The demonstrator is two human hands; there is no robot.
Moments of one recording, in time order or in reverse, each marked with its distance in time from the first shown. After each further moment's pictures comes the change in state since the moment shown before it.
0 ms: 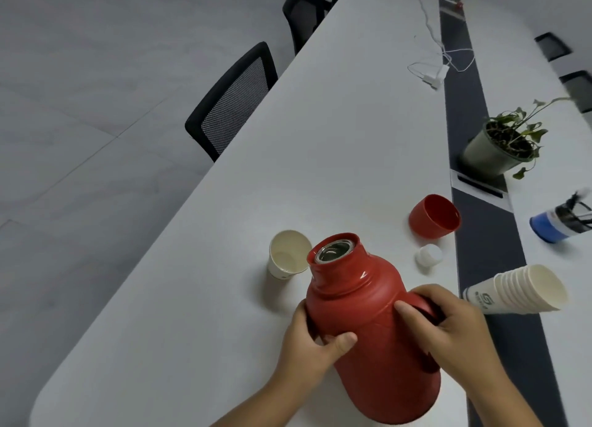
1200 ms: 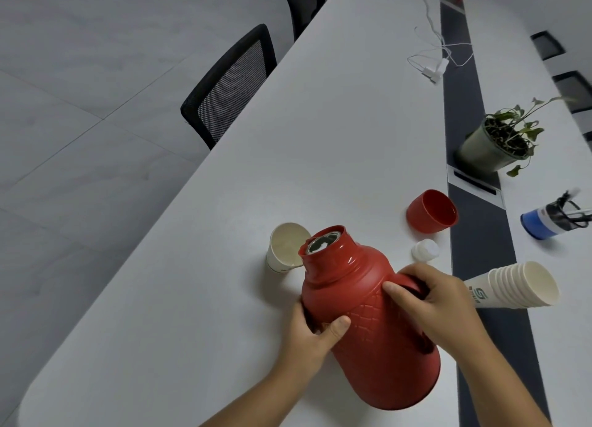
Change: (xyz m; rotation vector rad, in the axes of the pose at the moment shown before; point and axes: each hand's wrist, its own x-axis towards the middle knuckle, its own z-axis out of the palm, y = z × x) left_hand 0.016 -0.023 0.008 -0.197 0.041 -0.024; right_hand 0.027 0.006 0.006 -0.159 -0.079 0.077
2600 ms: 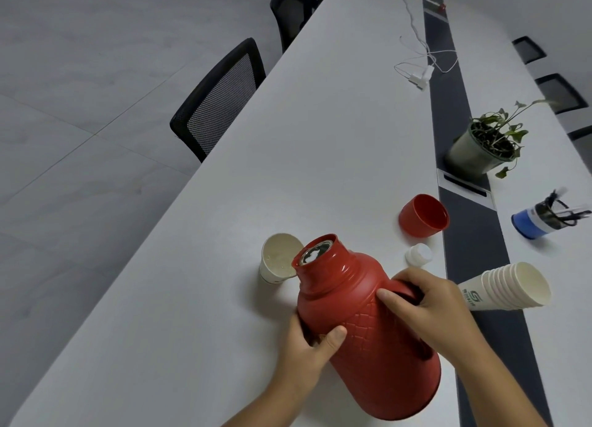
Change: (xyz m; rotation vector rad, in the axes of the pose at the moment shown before) left_hand -0.007 0.011 -0.001 0.048 -0.054 -0.031; right_hand 0.001 -0.006 -0.004 0.036 -0.028 0.033
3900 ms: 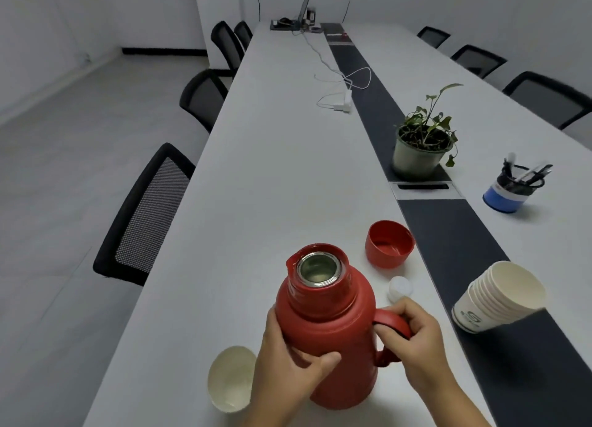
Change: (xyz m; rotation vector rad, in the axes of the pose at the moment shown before) left_hand 0.084 0.109 0.029 0.708 -0.120 0.369; right_hand 0.036 0.080 0.070 0.942 0.393 0.210
